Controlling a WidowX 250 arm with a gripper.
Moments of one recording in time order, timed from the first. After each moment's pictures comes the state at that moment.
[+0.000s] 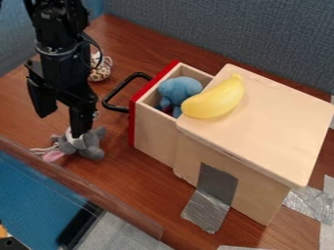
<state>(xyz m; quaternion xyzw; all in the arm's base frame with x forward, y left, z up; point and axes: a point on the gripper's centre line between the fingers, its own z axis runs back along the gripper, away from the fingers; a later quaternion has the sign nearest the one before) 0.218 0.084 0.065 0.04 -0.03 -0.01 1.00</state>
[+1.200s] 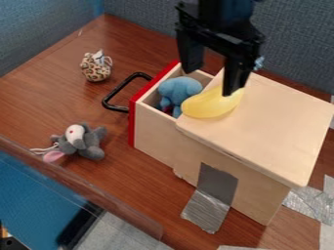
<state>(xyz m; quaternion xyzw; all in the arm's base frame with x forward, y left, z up) 0.296 -0.080 0.151 -0.06 -0.08 -0.16 0.98</state>
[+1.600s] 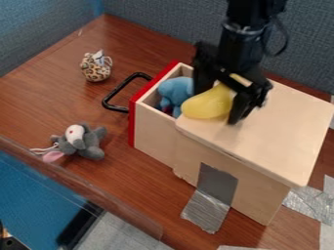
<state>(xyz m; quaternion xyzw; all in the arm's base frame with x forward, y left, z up) 0.323 -0.084 0.098 0.00 -0.05 -0.16 0.99</state>
